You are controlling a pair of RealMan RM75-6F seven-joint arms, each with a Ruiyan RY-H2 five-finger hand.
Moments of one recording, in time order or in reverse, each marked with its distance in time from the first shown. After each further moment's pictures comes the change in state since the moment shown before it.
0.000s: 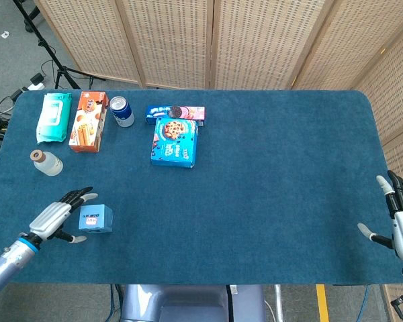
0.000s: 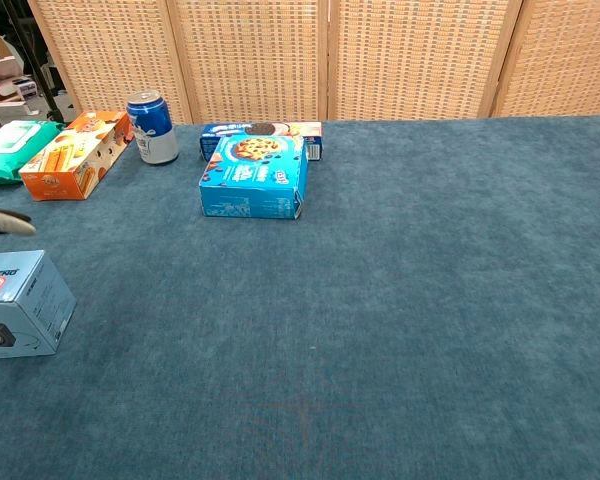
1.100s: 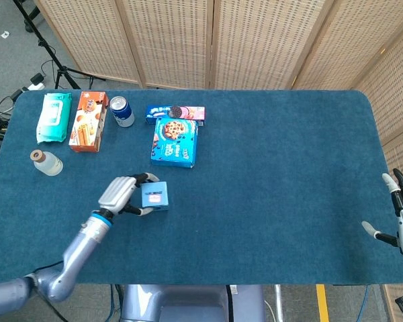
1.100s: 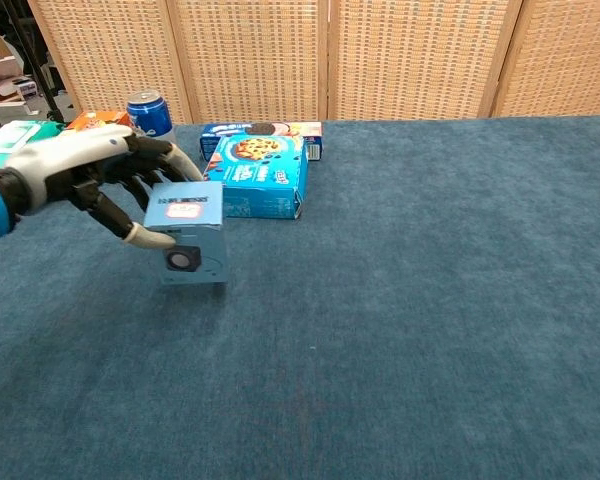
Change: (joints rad) left arm -0.185 -0.156 -0.340 -0.463 -0.534 -0.230 0.702; right arm 0.004 0.005 0.007 0.017 0.019 -0.017 0.029
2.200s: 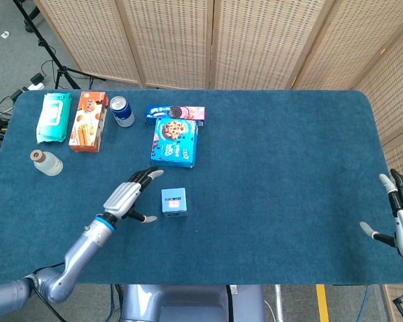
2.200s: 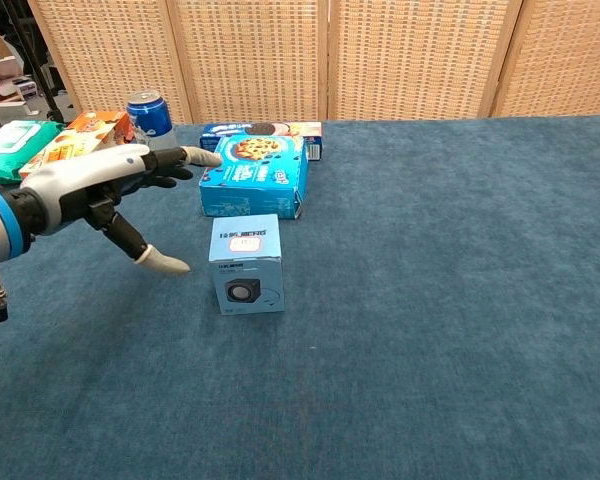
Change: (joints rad) left arm 0.002 -0.078 -0.006 0.047 0.052 -0.055 -0.065; right arm 0.001 -0.002 -0.001 -0.006 -0.003 0.003 -0.015
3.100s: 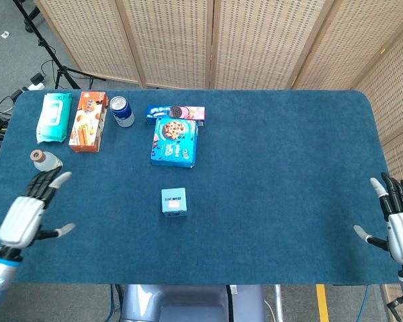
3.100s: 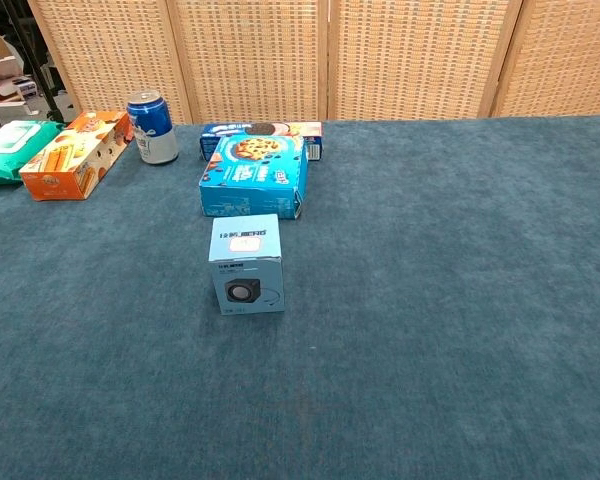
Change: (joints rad) left arm 0.364 0.425 0.123 -0.191 0.370 0.450 -0.036; right arm -0.006 -0.012 -0.017 -0.017 -0.046 0.031 -0.055
